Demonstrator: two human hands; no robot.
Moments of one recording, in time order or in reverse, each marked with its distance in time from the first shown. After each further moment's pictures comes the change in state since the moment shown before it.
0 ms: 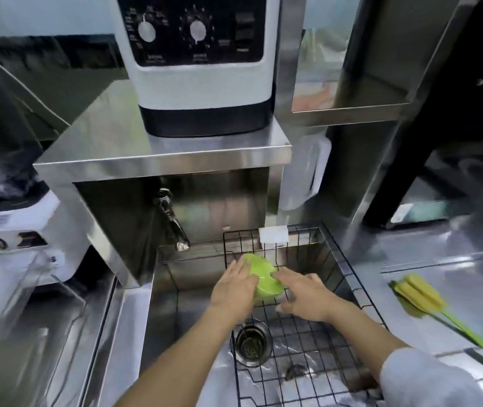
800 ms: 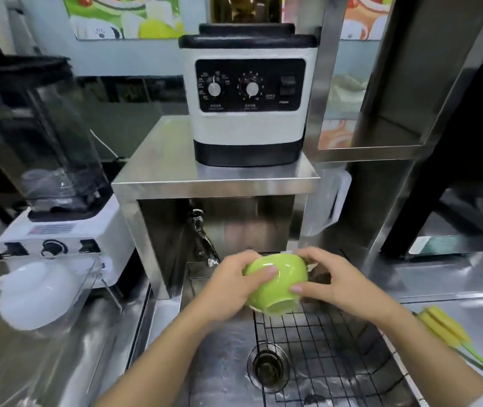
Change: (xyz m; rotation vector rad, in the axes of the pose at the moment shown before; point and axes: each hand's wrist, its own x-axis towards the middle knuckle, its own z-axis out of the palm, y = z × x) left_hand -0.080 -0.008 -0.133 -1.238 0.286 -0.001; right_hand -0.065 -0.087 -0.104 0.530 0.275 -0.272
